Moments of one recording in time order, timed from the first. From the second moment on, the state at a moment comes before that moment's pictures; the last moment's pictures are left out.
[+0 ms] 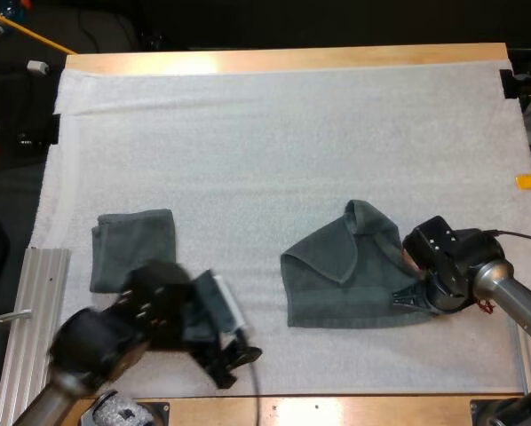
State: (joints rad) left arm -0.66 0.81 -0.78 1.12 0.47 -1.57; right arm 0.49 1.33 -0.73 1.07 0.12 -1.44
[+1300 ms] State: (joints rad) left arm -0.94 1.53 -0.78 0.66 0.04 -1.62; right arm 0.49 1.33 -0.72 1.06 0.10 -1.41
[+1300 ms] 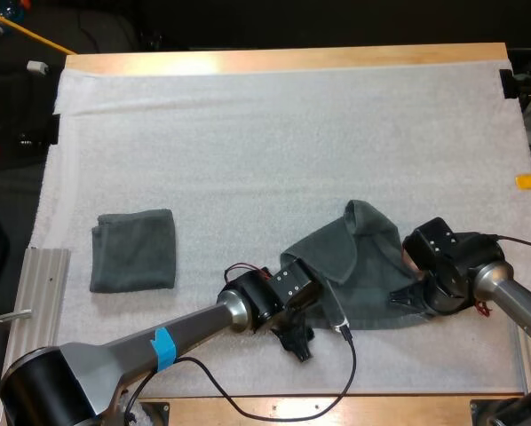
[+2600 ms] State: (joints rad) left arm -0.94 1.44 -1.01 0.95 0.04 -1.62; right arm 0.49 1.18 -0.72 1.06 0.09 -1.39
